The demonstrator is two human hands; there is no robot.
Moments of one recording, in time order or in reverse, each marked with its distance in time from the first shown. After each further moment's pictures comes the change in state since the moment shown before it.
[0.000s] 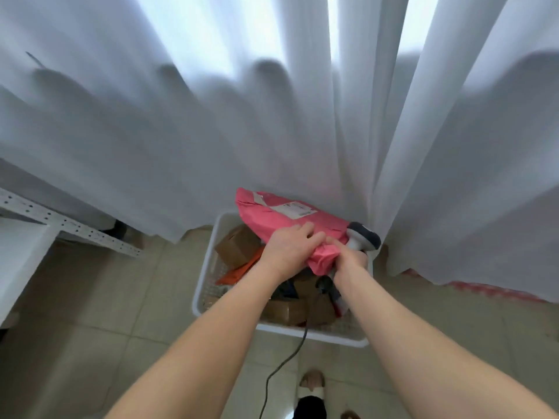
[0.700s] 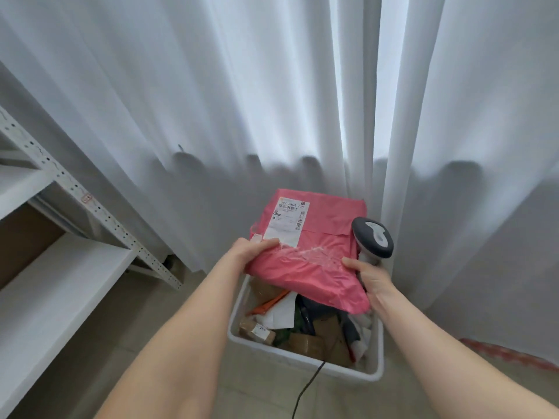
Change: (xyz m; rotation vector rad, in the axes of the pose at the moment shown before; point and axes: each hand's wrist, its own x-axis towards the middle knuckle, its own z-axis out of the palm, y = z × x) left_hand -0.133 -0.010 -0.189 -1.142 0.150 -1.292; right_hand -0.156 -0.038 -0.053 -0.110 -0.336 -0.238
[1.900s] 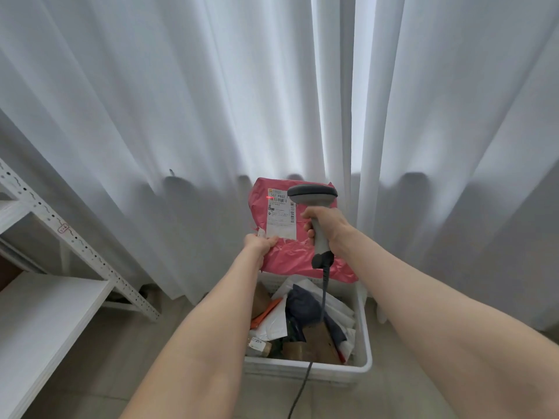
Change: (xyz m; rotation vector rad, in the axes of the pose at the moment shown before) left_hand -0.043 0.026 -0.013 -0.203 -0.082 0.144; right_hand -0.134 -0.080 0.113 -0.194 -0.136 -0.159
